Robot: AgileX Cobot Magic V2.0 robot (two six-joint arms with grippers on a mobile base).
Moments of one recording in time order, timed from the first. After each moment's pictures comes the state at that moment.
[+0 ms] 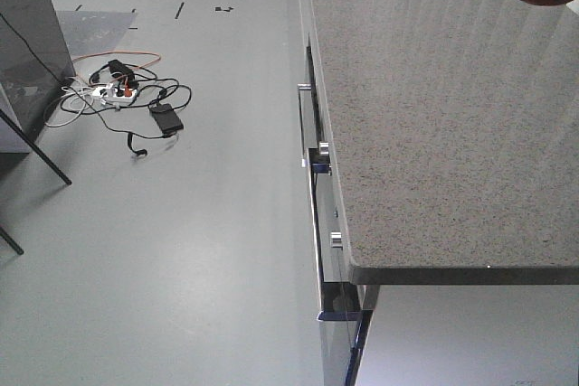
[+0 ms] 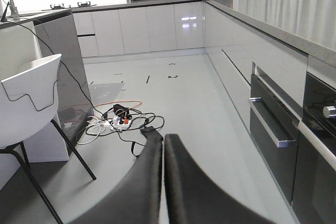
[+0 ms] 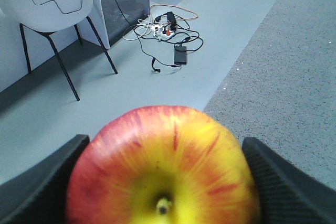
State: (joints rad) left arm 0.09 -0.01 0.02 -0.07 0.12 0.07; right arm -0.07 1.31 -1.66 0.64 1.05 -0.57
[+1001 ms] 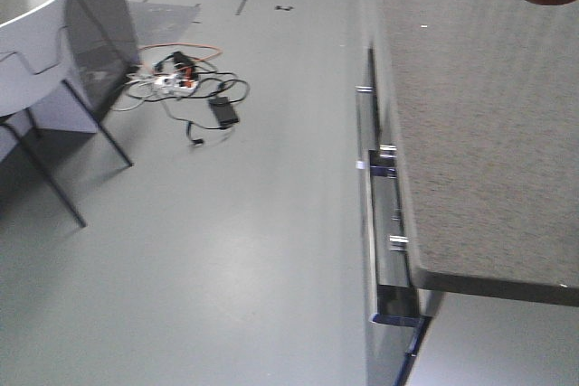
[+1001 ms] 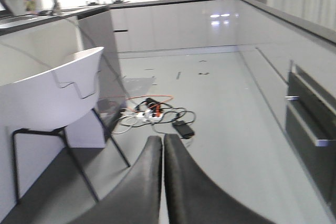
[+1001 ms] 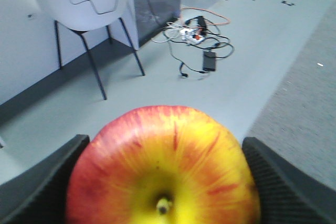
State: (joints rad) left arm 0.09 -0.01 0.02 -0.07 0.12 0.07; right arm -0.07 1.31 -1.66 0.63 1.05 -0.57
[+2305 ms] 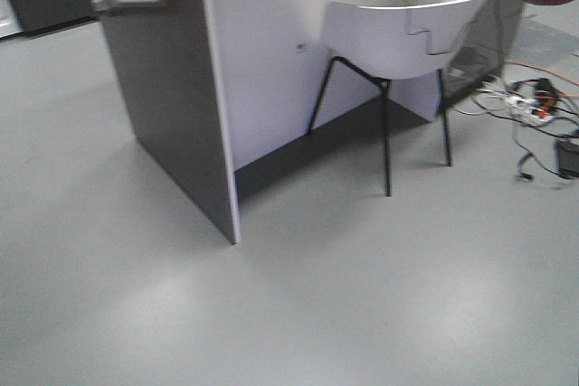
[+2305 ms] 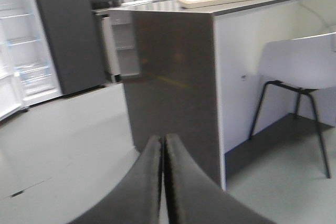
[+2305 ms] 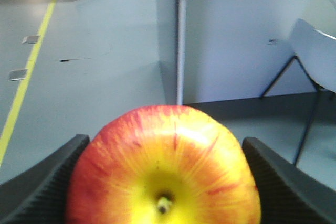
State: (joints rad) left arm 0.09 -0.01 0.02 -0.07 0.12 0.07; right arm -0.07 1.31 -1.66 0.63 1.05 -0.57
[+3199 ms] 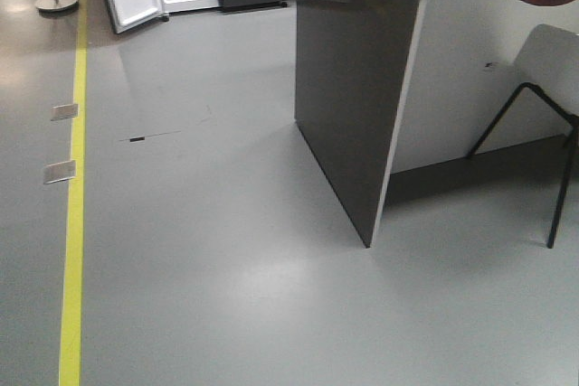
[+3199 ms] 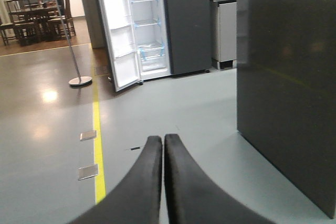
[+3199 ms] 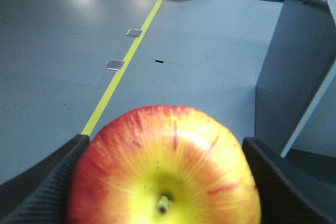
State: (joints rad) left arm 0.09 -0.01 0.02 -0.07 0.12 0.07; right arm -0.07 1.31 -1.66 0.63 1.05 -0.57
